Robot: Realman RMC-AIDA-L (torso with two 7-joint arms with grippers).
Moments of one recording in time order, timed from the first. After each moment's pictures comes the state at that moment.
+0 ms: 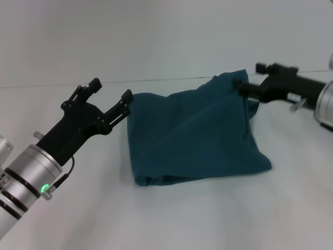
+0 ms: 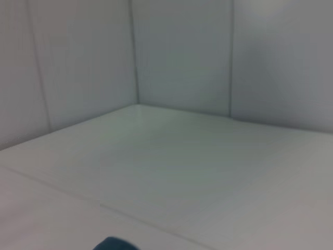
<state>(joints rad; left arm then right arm) -0.42 -2.17 -1.73 -0.42 -2.54 1.15 -0.70 0.42 2.10 -1.07 -0.94 -1.68 -0.87 1.56</state>
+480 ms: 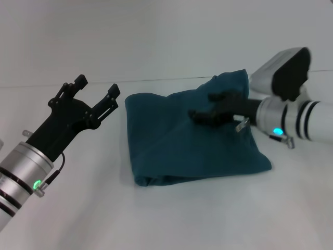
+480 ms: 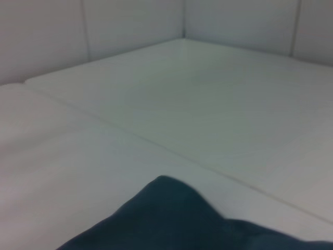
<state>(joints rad) -0.43 -2.17 -1.80 -0.40 -2.54 1.15 -0.68 0.70 2.09 -1.10 -0.52 -1.70 -0.73 1.40</state>
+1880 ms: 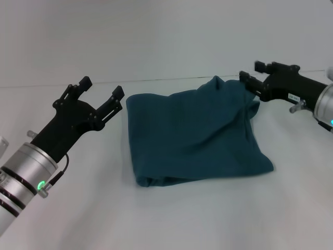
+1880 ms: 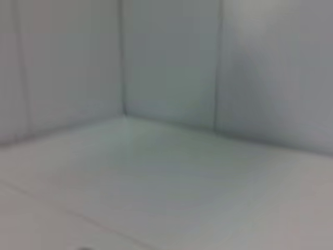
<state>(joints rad) -0.45 -2.17 -1.81 -0.38 -2.54 1.15 -0.68 0.51 2.09 -0.92 -0.70 -1.52 -0.89 1.21</state>
